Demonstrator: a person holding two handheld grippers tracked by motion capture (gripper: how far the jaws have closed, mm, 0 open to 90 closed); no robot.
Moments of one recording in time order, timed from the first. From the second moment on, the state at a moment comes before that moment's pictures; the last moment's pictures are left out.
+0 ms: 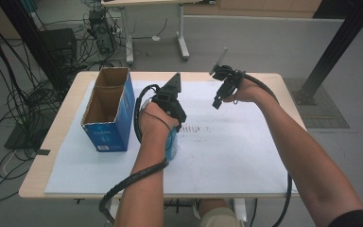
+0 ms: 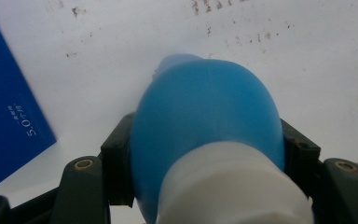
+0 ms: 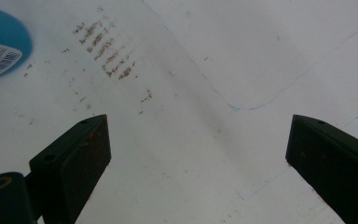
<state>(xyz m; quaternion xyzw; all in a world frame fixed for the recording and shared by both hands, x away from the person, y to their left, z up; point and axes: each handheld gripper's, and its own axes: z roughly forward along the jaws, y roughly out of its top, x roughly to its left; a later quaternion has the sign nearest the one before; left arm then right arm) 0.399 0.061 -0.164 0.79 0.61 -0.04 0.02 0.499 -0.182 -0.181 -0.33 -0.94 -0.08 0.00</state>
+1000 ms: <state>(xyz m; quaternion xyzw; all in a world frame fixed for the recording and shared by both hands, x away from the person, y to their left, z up) 0.399 0.056 -0.163 0.79 0.61 -0.04 0.02 0.498 -0.178 -0.183 -0.32 -0.94 -0.08 0.00</state>
